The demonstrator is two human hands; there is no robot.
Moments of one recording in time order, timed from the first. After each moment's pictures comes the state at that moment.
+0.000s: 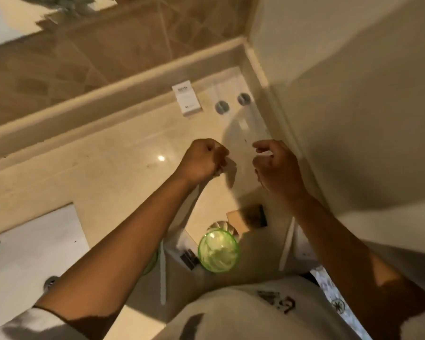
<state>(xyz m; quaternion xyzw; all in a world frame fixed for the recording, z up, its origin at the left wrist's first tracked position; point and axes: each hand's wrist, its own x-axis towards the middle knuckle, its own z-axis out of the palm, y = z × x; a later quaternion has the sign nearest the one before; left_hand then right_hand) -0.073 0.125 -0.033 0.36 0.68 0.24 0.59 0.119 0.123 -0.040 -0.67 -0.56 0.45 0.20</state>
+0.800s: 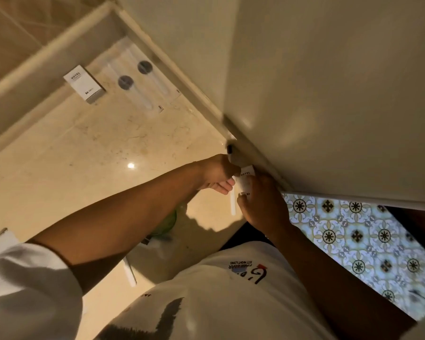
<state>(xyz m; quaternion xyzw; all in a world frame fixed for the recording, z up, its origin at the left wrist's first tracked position) 0.109 0.050 -0.055 0.40 0.53 -0.12 0.74 0.230 -0.071 -0.057 -0.79 -0.54 0.28 -0.03</state>
